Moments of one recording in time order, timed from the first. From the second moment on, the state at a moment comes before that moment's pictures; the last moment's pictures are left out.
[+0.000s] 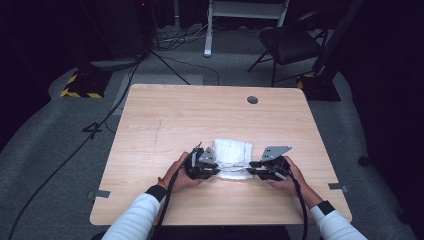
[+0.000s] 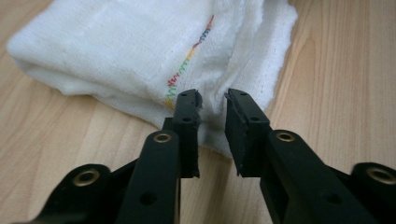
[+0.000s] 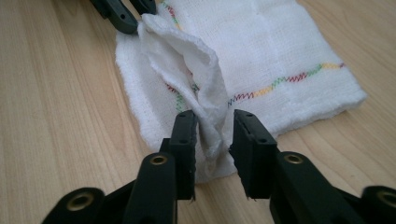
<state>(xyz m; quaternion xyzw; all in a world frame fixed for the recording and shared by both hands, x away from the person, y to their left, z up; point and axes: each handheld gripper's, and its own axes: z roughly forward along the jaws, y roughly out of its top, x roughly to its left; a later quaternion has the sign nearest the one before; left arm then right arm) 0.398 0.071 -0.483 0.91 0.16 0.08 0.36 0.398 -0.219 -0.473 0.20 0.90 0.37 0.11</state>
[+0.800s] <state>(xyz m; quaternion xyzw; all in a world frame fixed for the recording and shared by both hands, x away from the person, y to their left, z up) 0.372 0.102 -0.452 0.90 0.24 0.14 0.34 0.377 -0.240 -0.440 0.24 0.89 0.36 0.16</state>
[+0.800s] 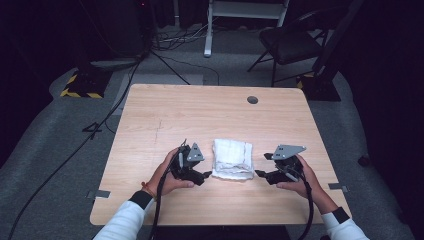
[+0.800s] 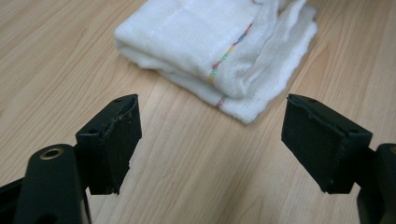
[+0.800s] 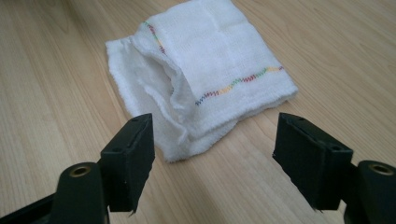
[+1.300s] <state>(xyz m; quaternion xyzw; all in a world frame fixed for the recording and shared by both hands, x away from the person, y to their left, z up) 0.350 0.122 -0.451 0.91 0.23 0.17 0.31 0.362 -0.261 -0.438 0.25 0.89 0.34 0.19</state>
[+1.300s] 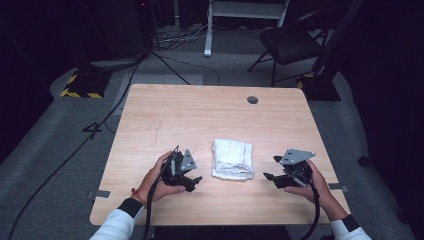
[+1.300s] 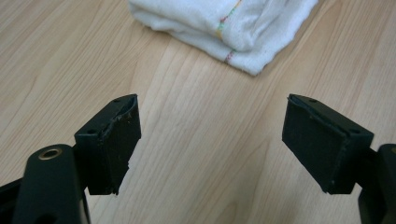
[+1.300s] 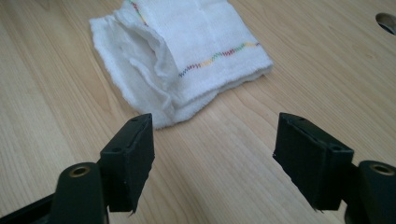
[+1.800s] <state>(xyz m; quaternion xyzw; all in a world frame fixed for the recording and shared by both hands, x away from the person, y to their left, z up) 0.330 0.153 -0.458 0.90 0.26 0.20 0.27 0.350 -0.291 -0.452 0.29 0.88 0.32 0.20</state>
